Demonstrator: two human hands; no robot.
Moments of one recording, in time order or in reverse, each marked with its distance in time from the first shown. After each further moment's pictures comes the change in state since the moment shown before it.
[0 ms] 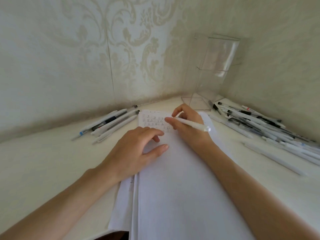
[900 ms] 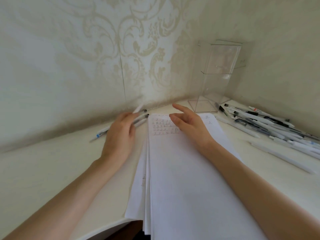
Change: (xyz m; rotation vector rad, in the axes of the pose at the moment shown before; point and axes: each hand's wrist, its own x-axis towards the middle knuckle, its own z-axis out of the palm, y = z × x) left_hand 0.004 -0.035 -0.020 0.124 0.441 -0.187; right_hand -0.006 -0.012 0.007 0.235 -0.133 0.046
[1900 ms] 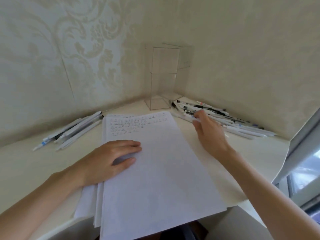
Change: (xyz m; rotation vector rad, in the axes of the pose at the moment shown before) left_hand -0.029 0.037 0.017 -0.094 -0.720 0.460; right_hand -0.085 0.014 -0.132 -1.007 0.397 -0.060
